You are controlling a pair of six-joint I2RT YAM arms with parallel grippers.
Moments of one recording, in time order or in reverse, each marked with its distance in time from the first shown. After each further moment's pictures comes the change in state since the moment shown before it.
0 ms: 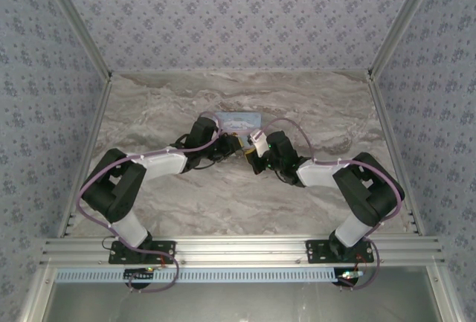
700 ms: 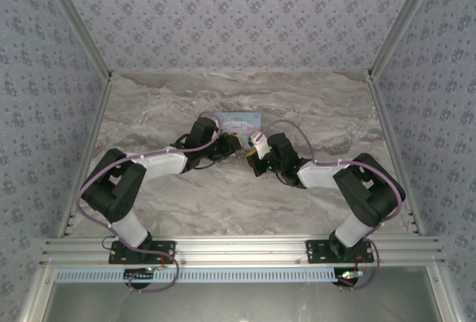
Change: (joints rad) left arm 0.000 0.000 0.000 0.001 -0.002 0.000; right arm 0.000 -0.007 -0.023 0.004 -0.016 0.015
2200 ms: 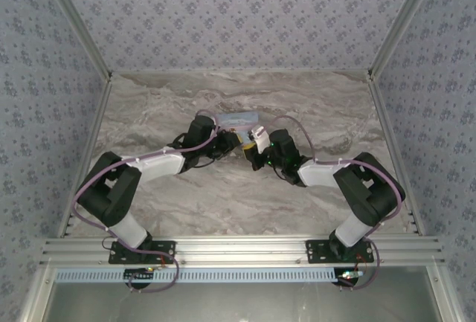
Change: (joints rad) left arm 0.001 -0.046 -0.002 0.002 -0.024 -0.051; right arm -0.019 0.008 0.019 0.109 -0.046 0.026
